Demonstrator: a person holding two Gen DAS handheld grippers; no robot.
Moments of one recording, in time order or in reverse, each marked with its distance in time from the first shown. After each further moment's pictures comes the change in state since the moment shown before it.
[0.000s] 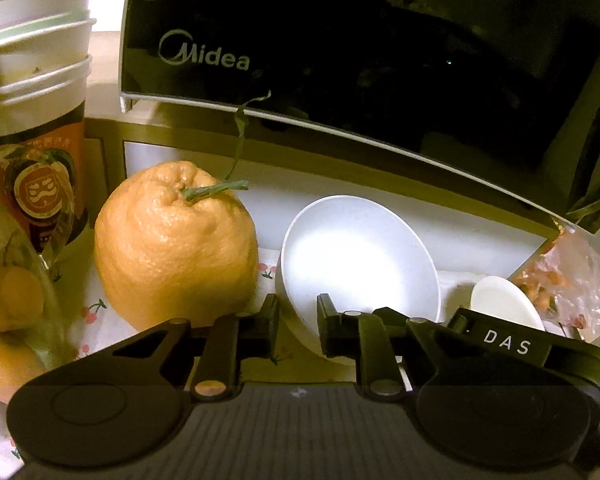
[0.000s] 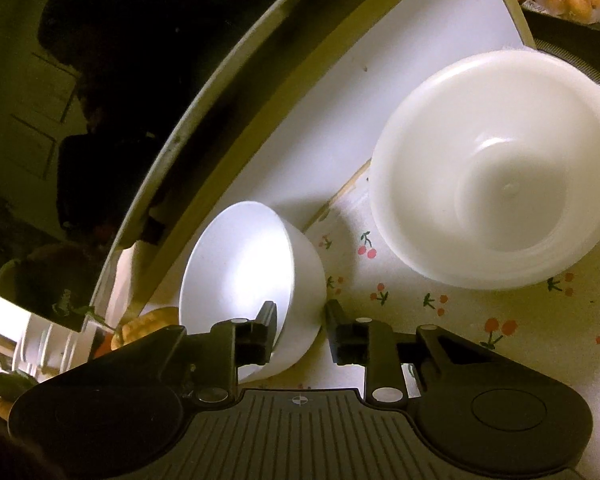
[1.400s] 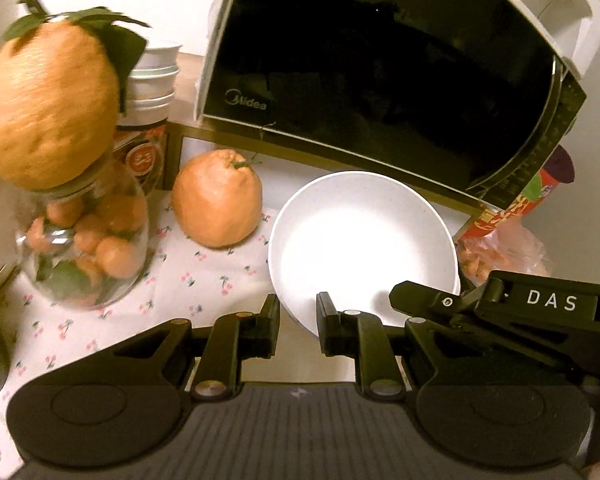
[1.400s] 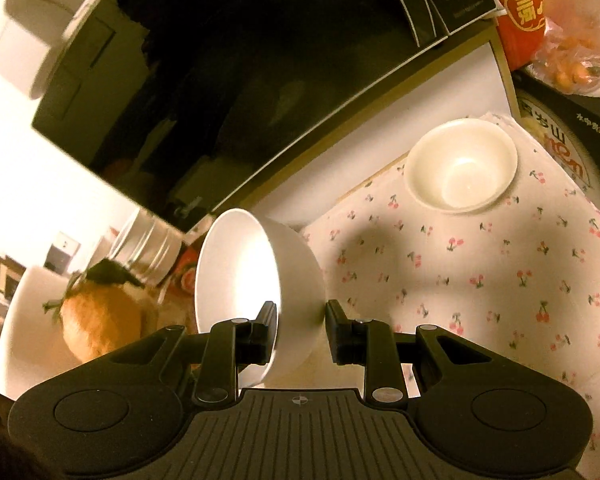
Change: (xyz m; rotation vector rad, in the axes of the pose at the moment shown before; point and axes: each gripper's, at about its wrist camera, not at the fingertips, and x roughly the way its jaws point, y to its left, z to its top) left arm -0.134 0.011 -0.037 -0.030 0.001 -0.054; right arm -0.137 0.072 -0.048 -0.176 0.049 -0.045
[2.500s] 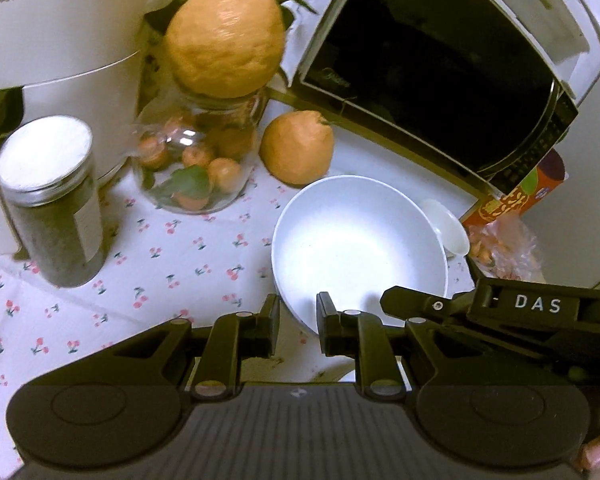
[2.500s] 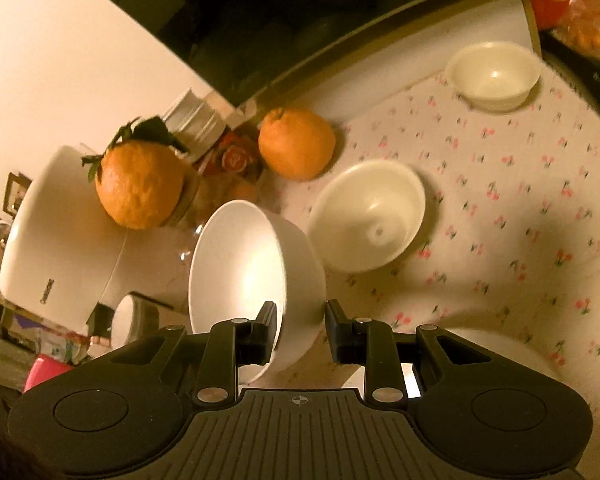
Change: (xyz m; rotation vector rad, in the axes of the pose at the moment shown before) left arm -0.074 0.078 -0.062 -0.105 0.023 -0.014; right arm -0.016 0.040 -0.091 -0.092 0.157 0.018
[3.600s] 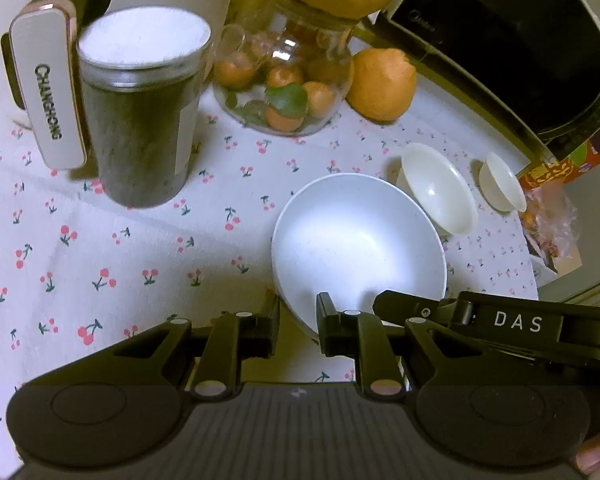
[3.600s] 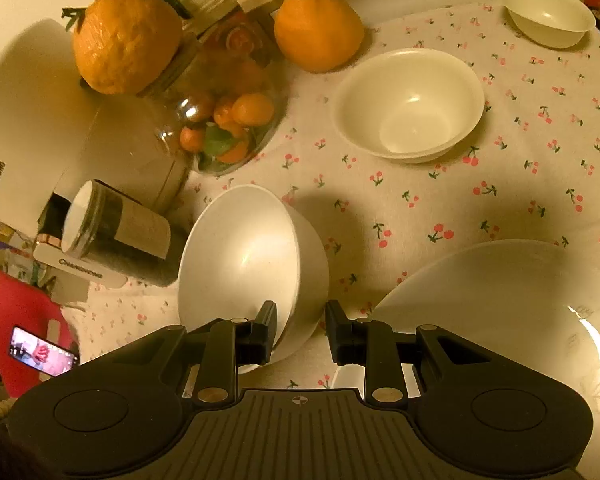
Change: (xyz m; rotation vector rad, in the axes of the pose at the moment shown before) left arm 0.008 0.058 -0.022 -0.068 0.173 0.078; right arm 0.060 0.025 -0.043 -0.132 0.199 -0.102
